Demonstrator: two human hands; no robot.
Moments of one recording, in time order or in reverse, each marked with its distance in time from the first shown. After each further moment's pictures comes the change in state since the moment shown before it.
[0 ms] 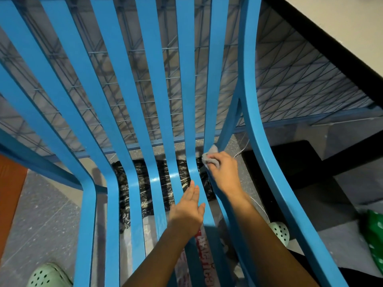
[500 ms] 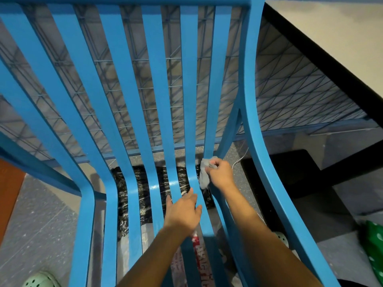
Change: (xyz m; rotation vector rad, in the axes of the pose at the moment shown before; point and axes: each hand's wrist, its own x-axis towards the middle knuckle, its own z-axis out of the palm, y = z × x) left_hand 0.004 0.014 -0.034 0.069 -0.030 -0.067; right_hand 0.019 -0.014 0.007 0.130 -0.084 0.324
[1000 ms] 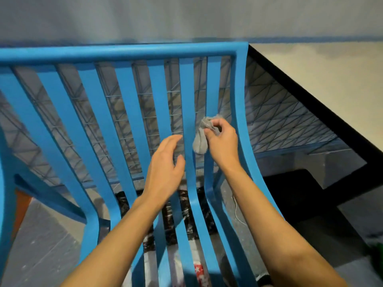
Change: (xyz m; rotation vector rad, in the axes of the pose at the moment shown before) left_hand -0.002 0.024 -0.165 -0.360 0.743 0.310; right_hand 0.004 -0.146 -0.061 0.302 0.247 -0.496
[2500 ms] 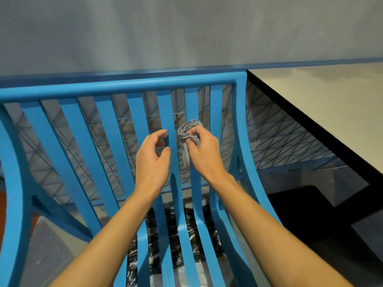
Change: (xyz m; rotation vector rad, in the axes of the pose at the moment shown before) left_hand 0.041 0.018 -0.048 -0.222 0.252 -0.108; right_hand 0.005 -0.055 0.029 -0.100 -0.150 -0.235
